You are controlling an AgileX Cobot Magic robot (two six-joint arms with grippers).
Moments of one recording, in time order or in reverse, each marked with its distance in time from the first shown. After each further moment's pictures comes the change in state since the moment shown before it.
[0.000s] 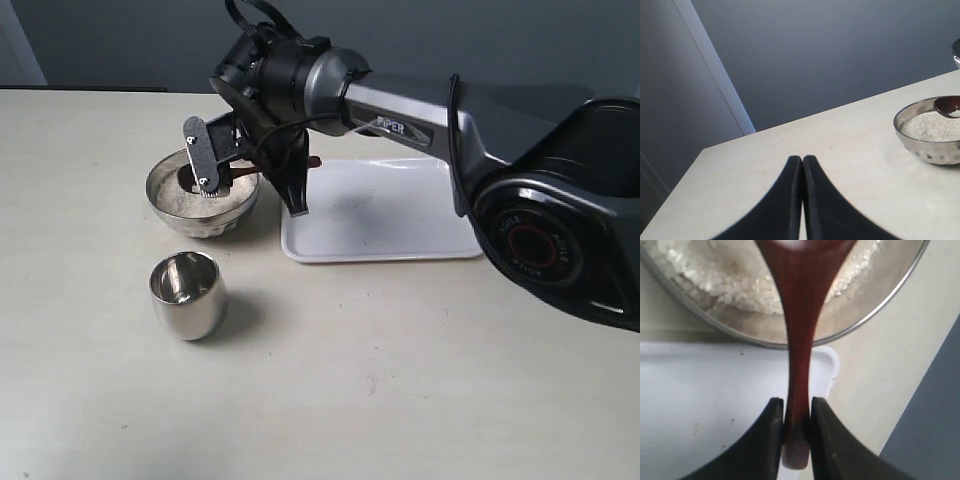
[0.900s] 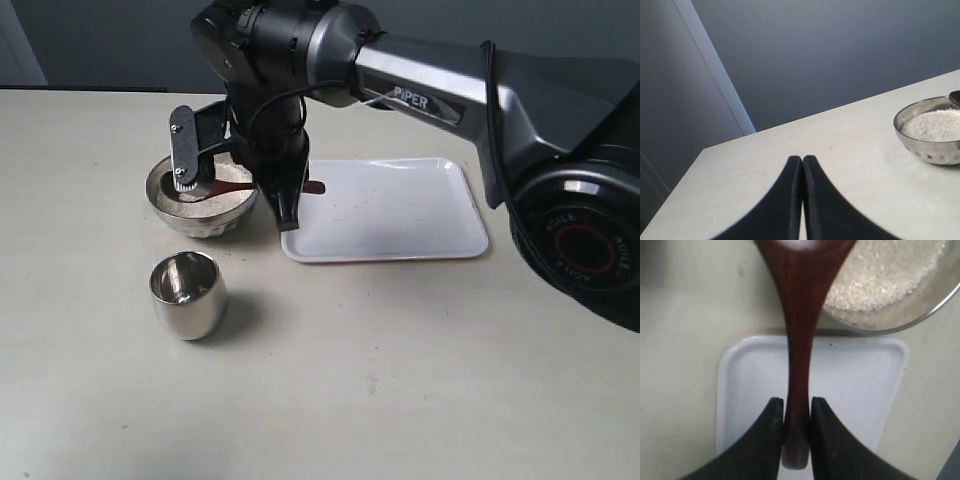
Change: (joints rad) left arm 0.000 0.000 0.000 0.000 0.000 0.000; right arm 0.039 -0.094 0.000 0.185 0.246 0.023
